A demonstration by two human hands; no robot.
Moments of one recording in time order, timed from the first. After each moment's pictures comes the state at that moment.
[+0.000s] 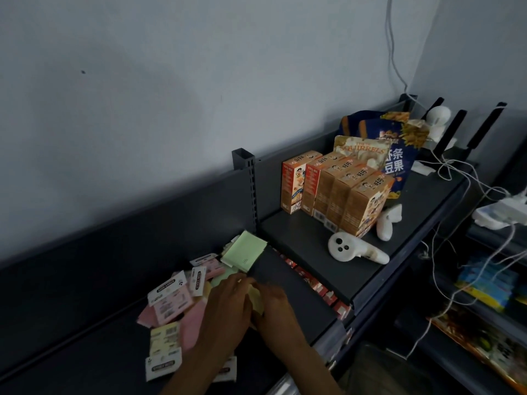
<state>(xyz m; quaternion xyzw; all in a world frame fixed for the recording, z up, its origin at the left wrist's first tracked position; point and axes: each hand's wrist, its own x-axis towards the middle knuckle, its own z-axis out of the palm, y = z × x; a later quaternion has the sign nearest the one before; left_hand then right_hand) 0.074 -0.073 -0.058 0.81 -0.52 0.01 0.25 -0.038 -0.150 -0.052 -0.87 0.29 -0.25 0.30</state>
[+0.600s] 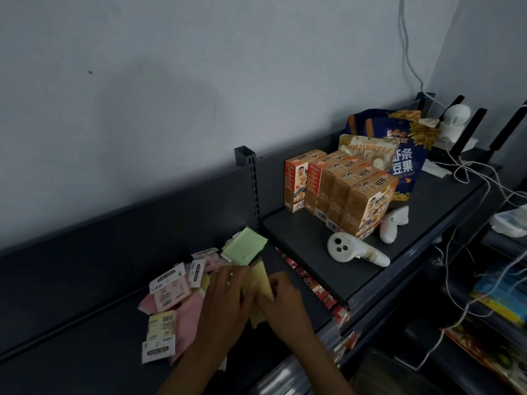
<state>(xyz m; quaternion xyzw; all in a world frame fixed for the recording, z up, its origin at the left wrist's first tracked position) 0.037 -0.065 -0.017 0.82 -0.48 0.04 0.29 -0.080 -0.160 -0.003 -0.74 0.34 -0.22 0.54</state>
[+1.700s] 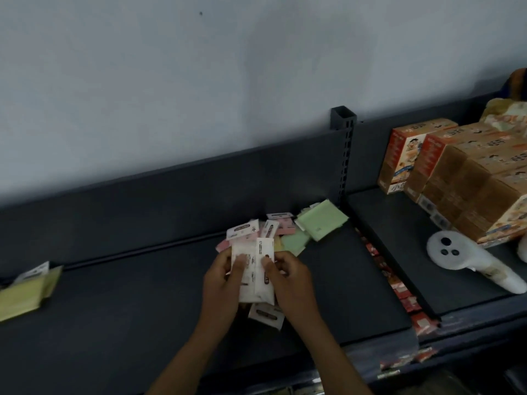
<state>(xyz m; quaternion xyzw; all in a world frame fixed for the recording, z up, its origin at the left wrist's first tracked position) 0.042 0.025 0.002 0.75 -0.12 -0.07 0.64 -0.008 -0.099 -0.026 -0.68 0.21 -0.19 0.68</state>
